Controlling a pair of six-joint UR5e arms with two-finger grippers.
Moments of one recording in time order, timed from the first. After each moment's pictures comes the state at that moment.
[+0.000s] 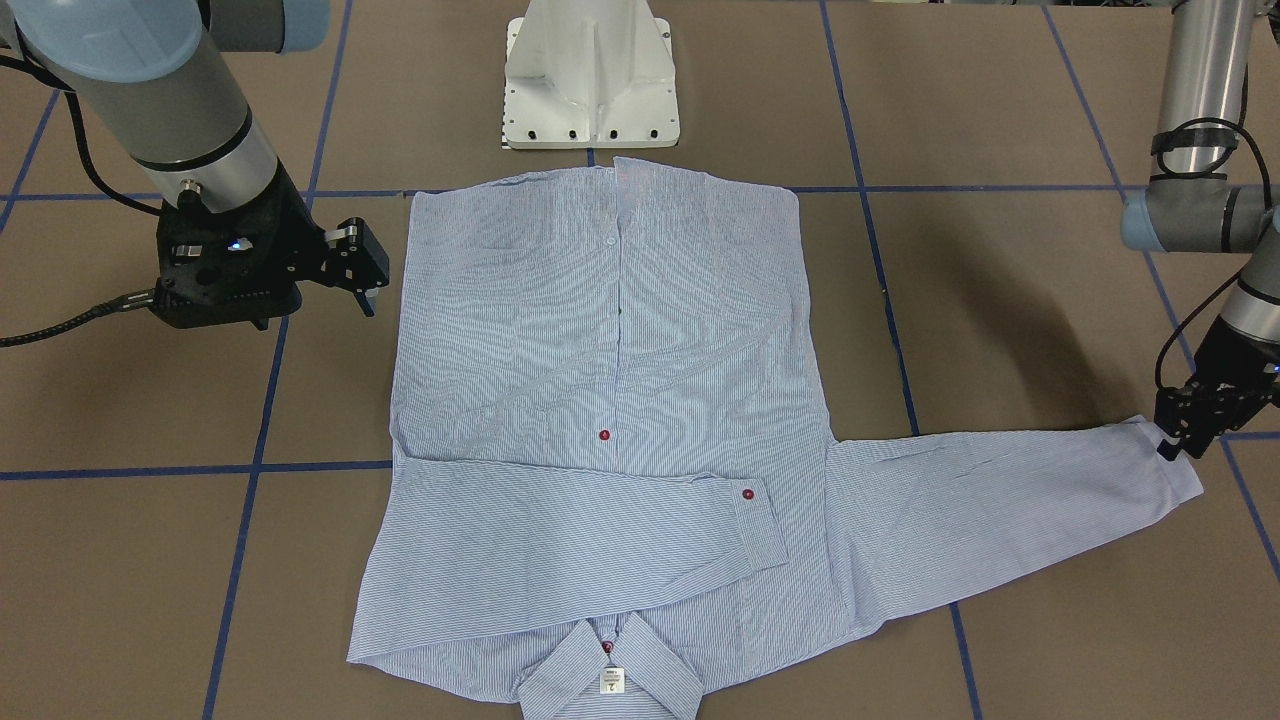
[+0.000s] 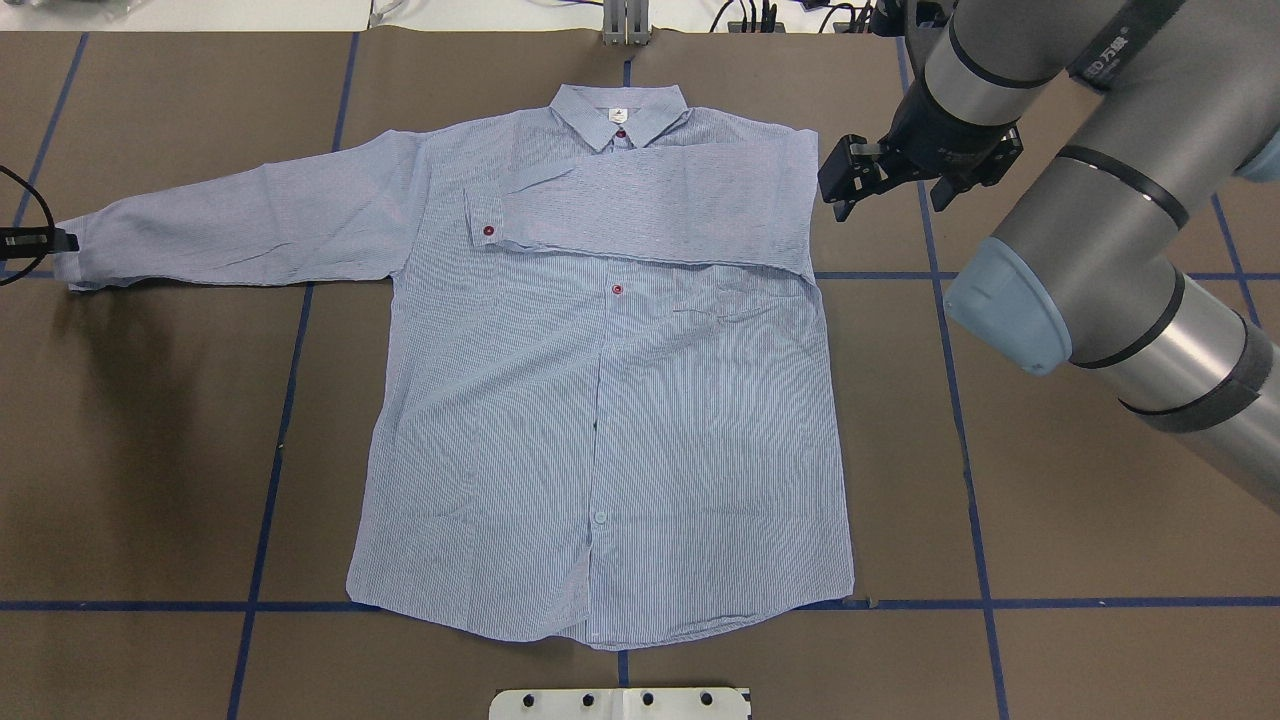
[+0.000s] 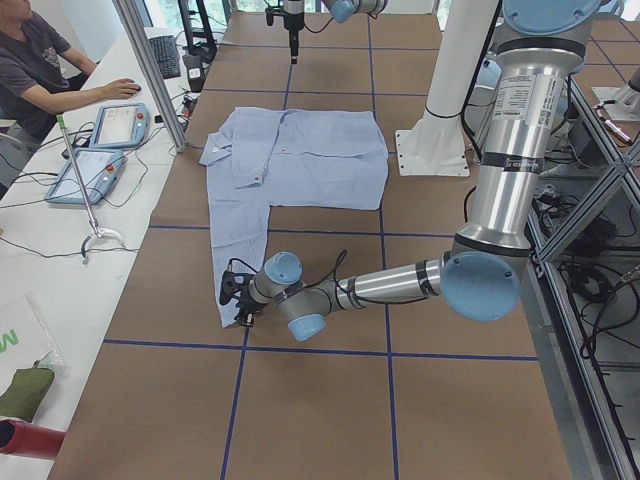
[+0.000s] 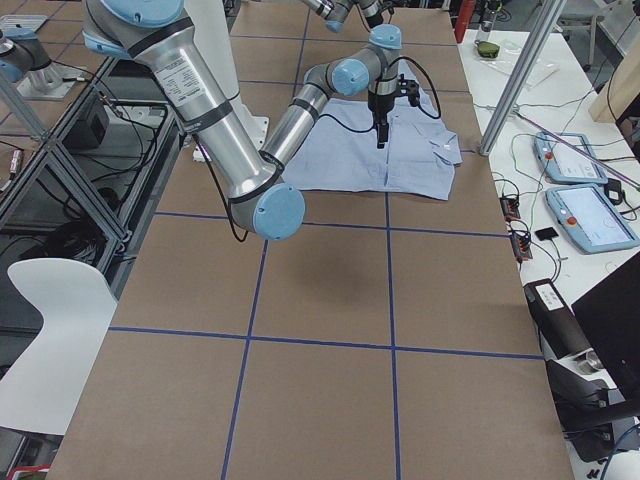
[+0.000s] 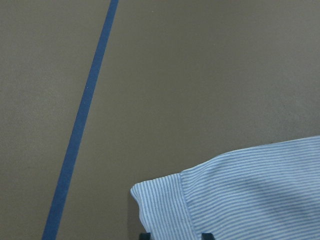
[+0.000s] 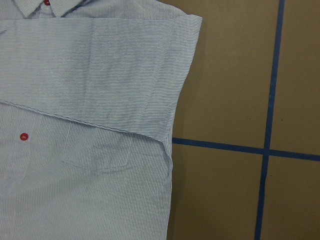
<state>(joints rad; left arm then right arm) -1.10 -1.72 -1.08 -2.82 -1.90 -0.95 0.91 -0.96 1.89 -1.89 2.10 0.76</state>
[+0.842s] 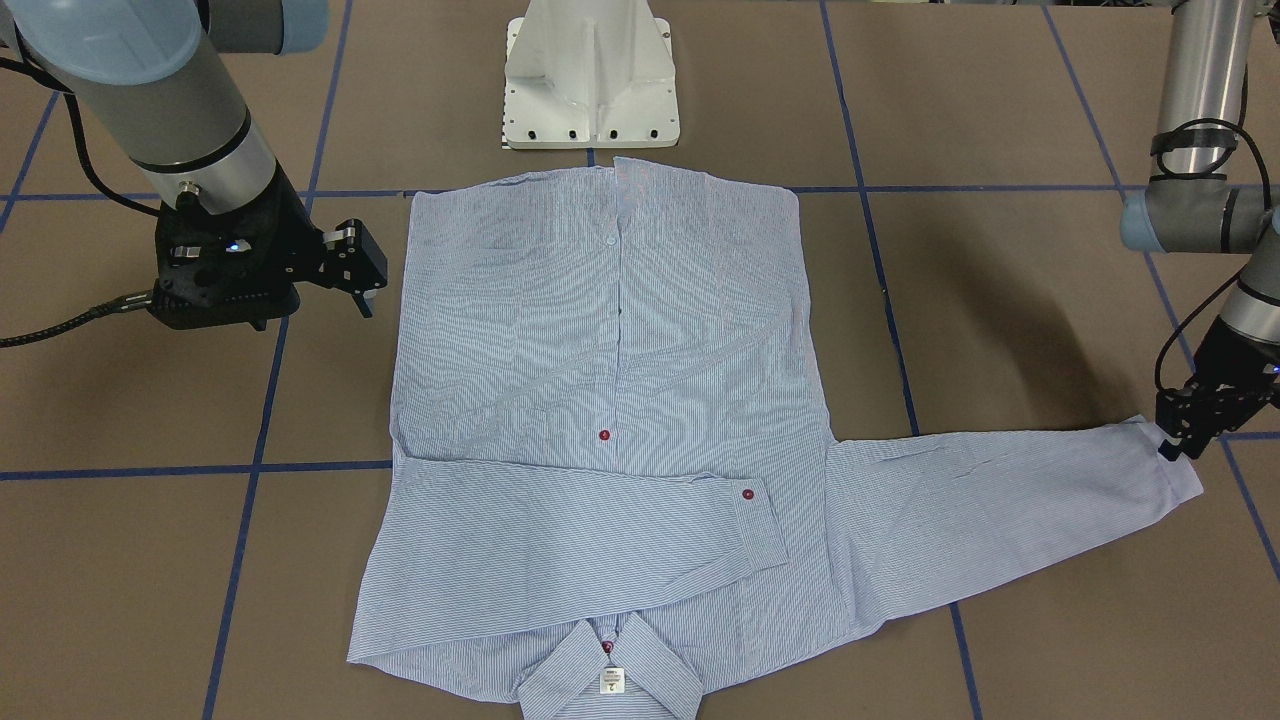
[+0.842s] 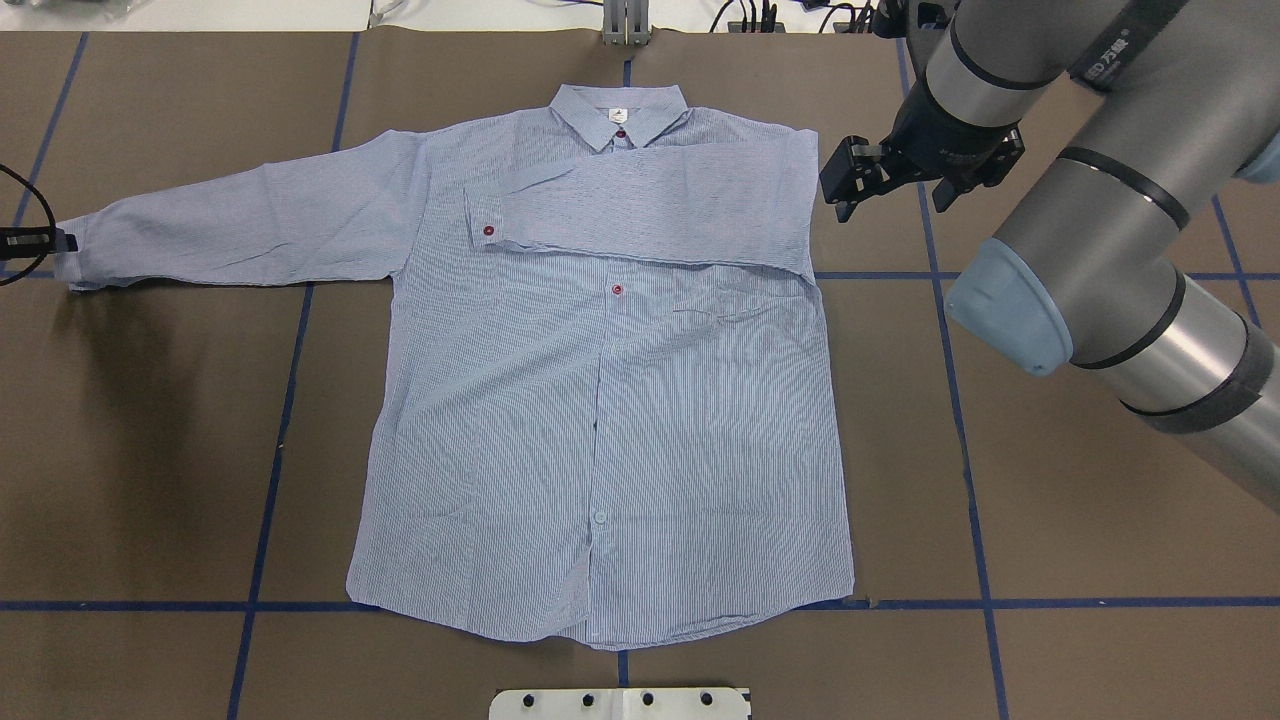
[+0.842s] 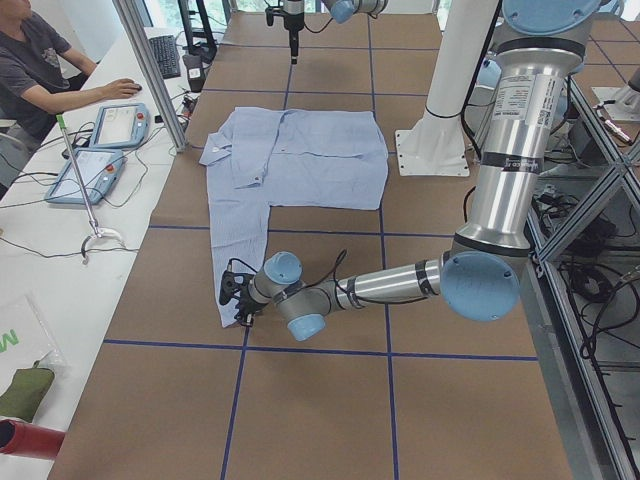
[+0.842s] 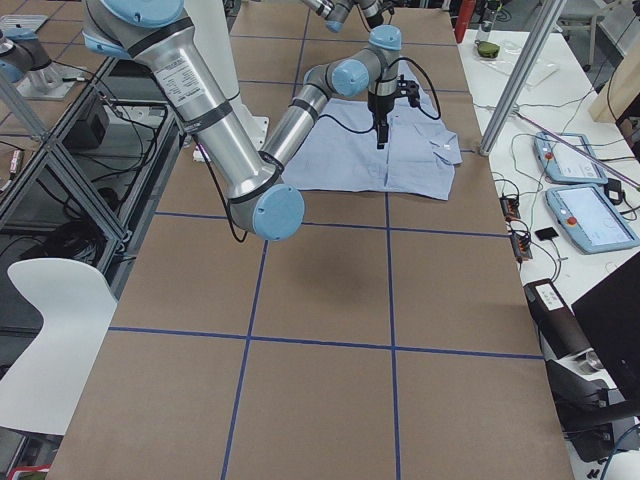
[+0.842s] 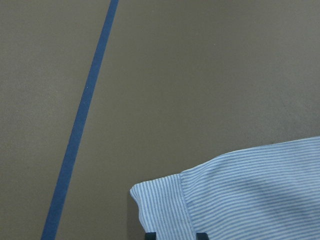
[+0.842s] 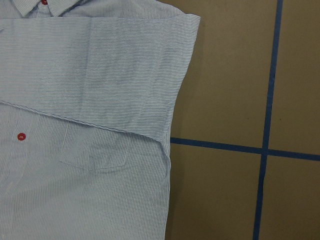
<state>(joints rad) -1.10 -1.72 -1.08 -2.82 -1.90 -0.96 0.91 -0.96 1.89 -1.89 2.10 0.75</state>
